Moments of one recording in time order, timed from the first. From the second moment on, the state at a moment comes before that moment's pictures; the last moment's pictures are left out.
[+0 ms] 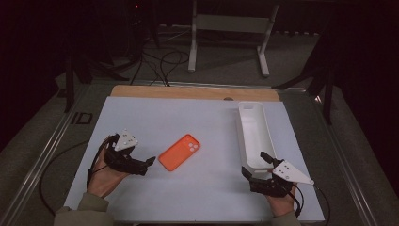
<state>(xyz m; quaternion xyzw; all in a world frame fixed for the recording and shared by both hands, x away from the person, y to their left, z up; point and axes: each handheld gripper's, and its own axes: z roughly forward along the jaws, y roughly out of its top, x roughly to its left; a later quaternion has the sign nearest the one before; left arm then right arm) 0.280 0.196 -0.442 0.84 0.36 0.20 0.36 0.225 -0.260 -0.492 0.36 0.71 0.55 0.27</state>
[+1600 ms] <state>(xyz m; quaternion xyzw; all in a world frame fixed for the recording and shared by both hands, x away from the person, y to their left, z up) 0.323 0.134 -0.482 0.90 0.33 0.13 0.26 0.228 -0.256 -0.493 0.36 0.71 0.55 0.27</state>
